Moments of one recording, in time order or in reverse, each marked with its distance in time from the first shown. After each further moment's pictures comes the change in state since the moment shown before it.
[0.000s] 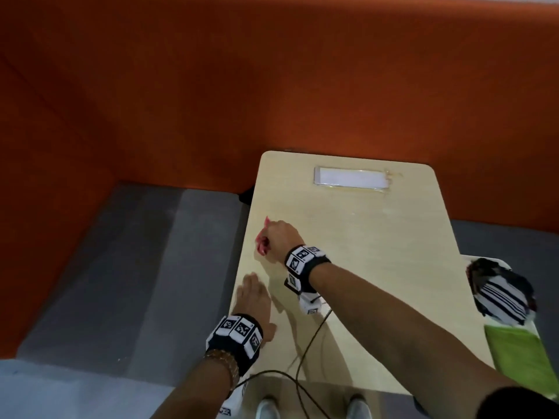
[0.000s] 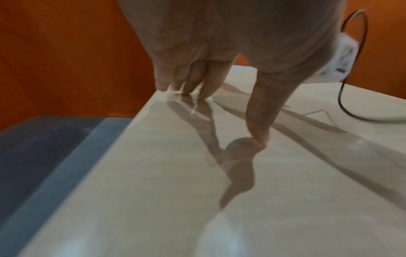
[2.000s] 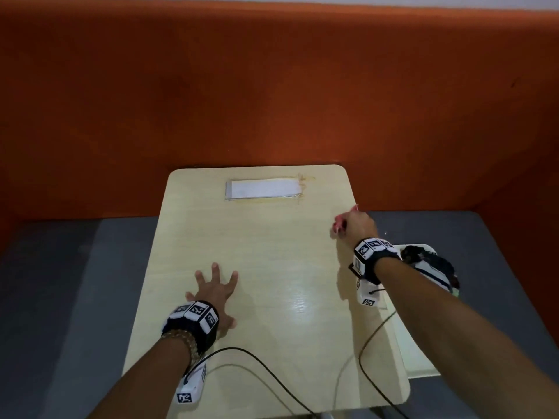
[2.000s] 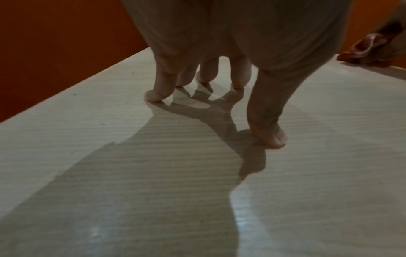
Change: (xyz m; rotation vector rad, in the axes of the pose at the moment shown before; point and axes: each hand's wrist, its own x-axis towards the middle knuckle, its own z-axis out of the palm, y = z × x) left_hand 0.091 0.097 -0.044 0.003 -0.140 0.027; right_hand -0.159 0.320 -0.084 0.005 0.163 0.669
